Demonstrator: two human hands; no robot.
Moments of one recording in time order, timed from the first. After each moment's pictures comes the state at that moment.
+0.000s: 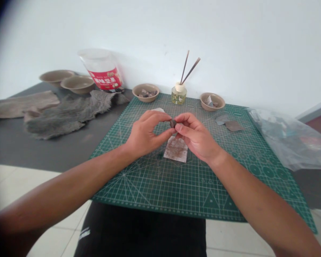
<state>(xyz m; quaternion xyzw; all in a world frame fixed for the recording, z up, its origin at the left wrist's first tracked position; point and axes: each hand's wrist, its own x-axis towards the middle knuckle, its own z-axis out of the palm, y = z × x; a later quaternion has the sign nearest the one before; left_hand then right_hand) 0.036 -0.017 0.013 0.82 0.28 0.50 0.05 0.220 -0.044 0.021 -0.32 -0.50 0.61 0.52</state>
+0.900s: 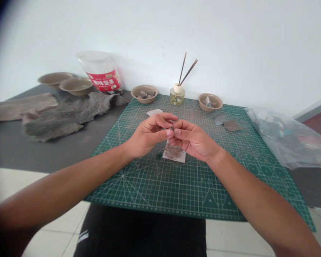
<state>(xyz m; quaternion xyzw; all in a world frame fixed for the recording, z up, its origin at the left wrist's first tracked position) 0.042 -0.016 0.004 0.69 0.18 0.49 0.50 0.227 -0.046 0.025 -0.28 -0.47 0.72 0.44</state>
